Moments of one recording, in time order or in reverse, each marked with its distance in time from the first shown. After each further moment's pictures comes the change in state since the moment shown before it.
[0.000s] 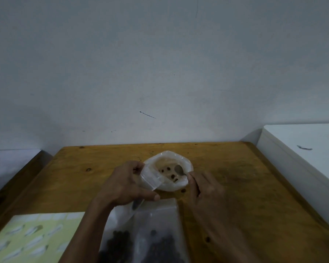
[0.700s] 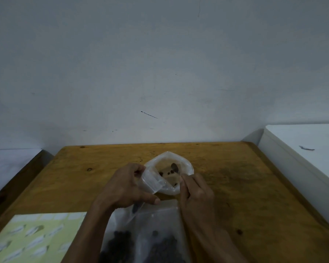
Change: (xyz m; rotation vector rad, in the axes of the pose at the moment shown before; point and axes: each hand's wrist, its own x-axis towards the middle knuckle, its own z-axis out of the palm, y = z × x) left_hand 0.001 -0.008 0.004 0.023 0.003 -0.038; right_hand -0.006 -0.006 0.031 0.046 0.040 0.001
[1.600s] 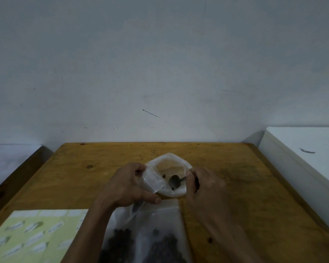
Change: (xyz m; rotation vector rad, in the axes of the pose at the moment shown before) left_hand 0.001 -0.006 0.002 -0.025 -0.002 -0.003; right_hand 0.020 -0.011 -0.034 -0.029 -0.116 0.044
